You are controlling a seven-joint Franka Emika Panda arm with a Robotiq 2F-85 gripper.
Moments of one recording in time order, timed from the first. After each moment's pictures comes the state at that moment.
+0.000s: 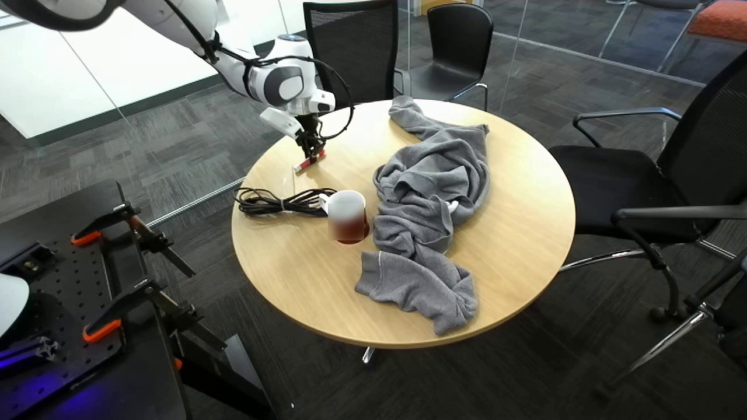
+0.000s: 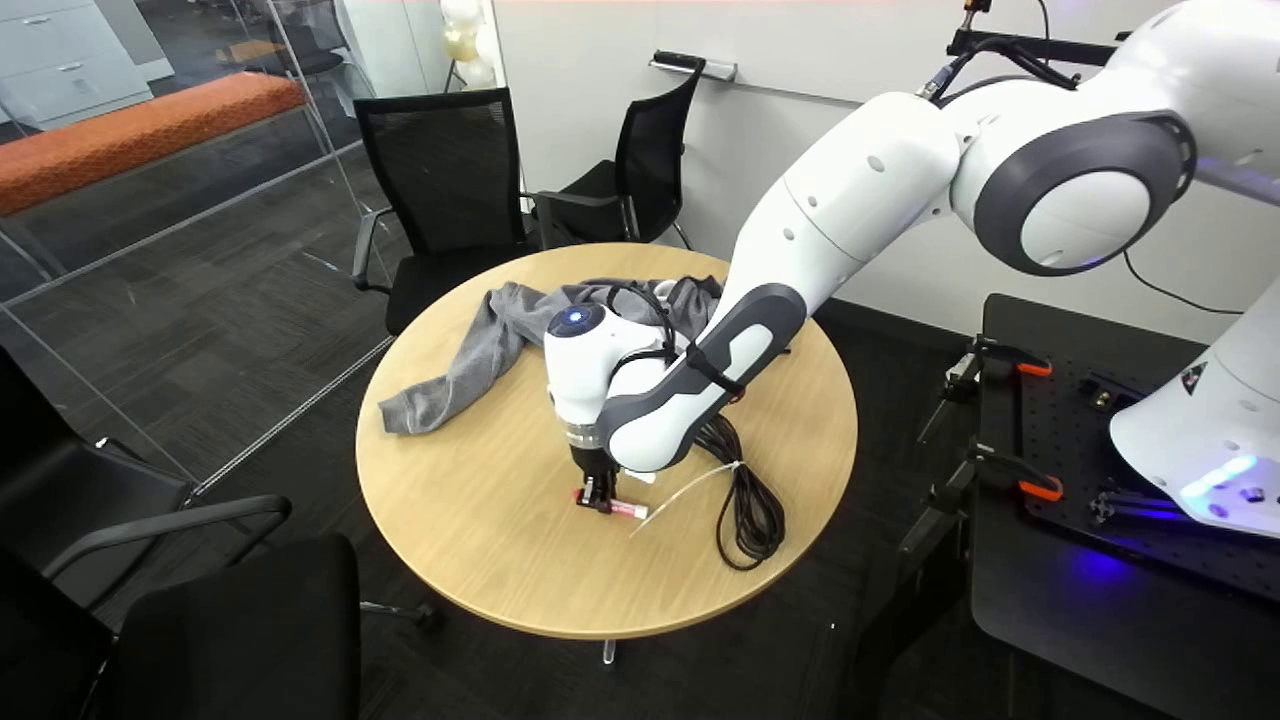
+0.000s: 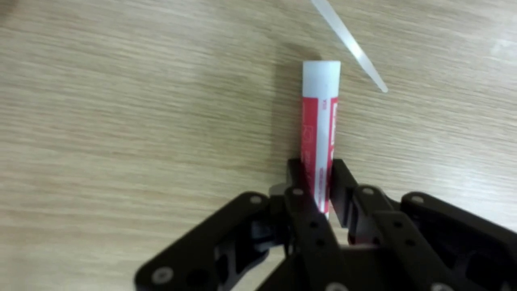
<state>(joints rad) 0.27 1.33 0.08 -1.19 0.01 2.47 0.10</state>
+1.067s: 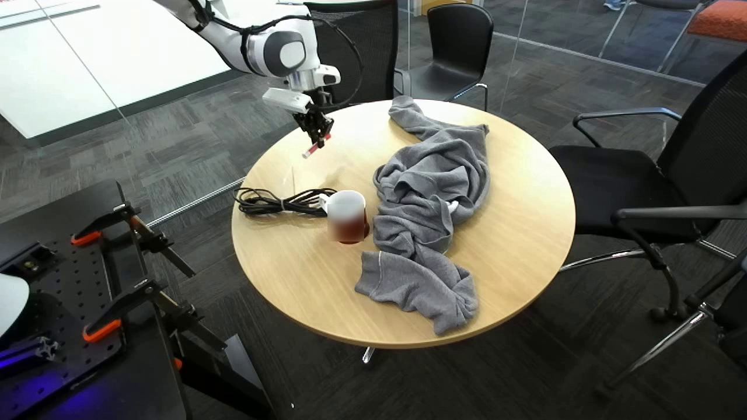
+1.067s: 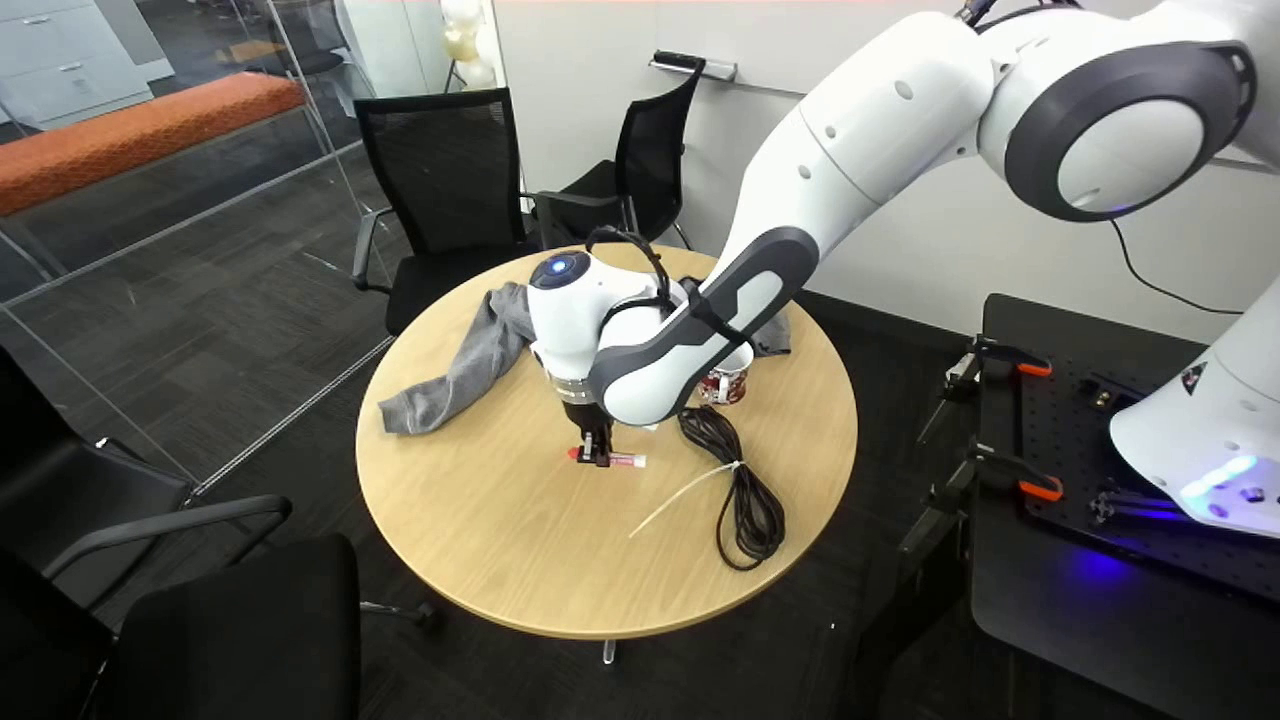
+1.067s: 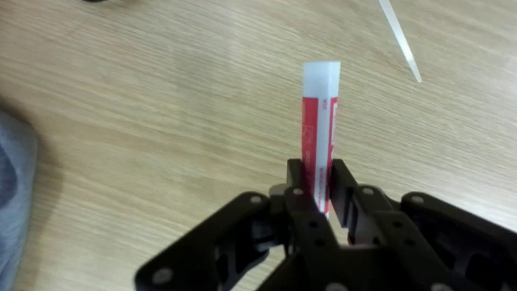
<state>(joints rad) 0.28 1.18 0.02 -1.28 -0.06 2.40 0.00</state>
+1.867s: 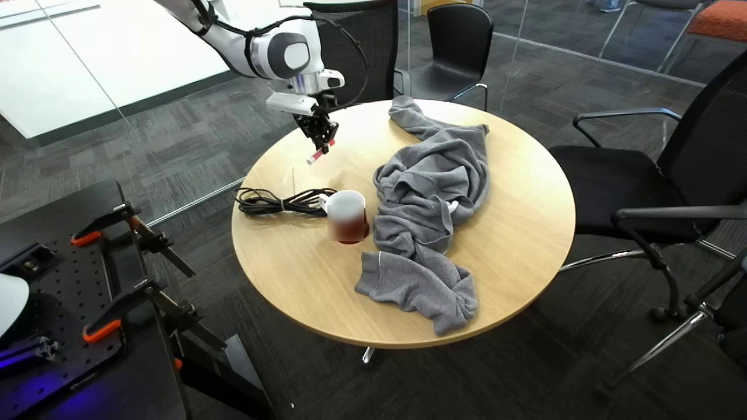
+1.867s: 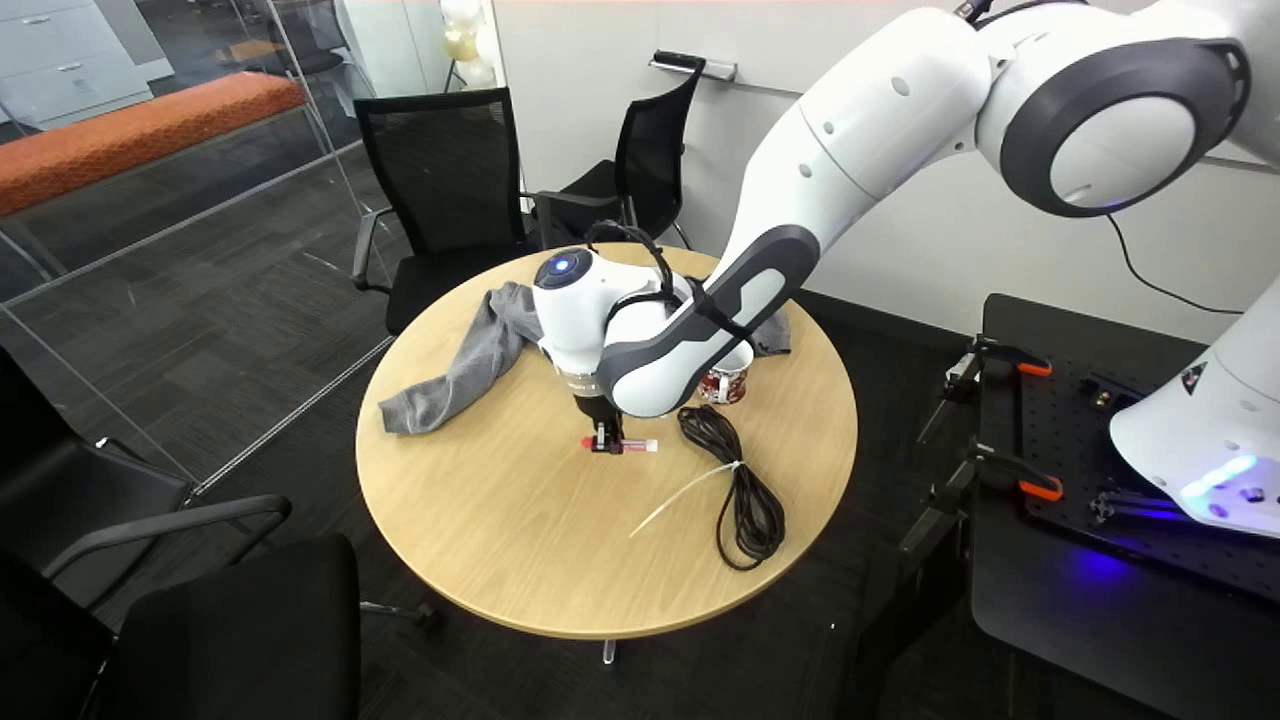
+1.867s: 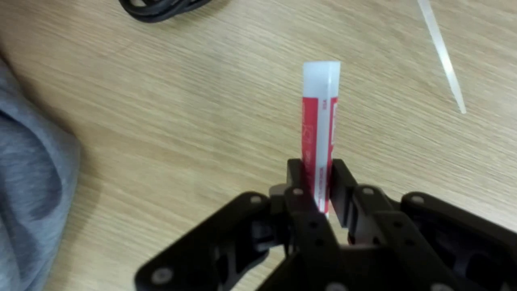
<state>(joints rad) 0.27 1.18 0.00 -1.29 -0.11 2.37 -0.02</state>
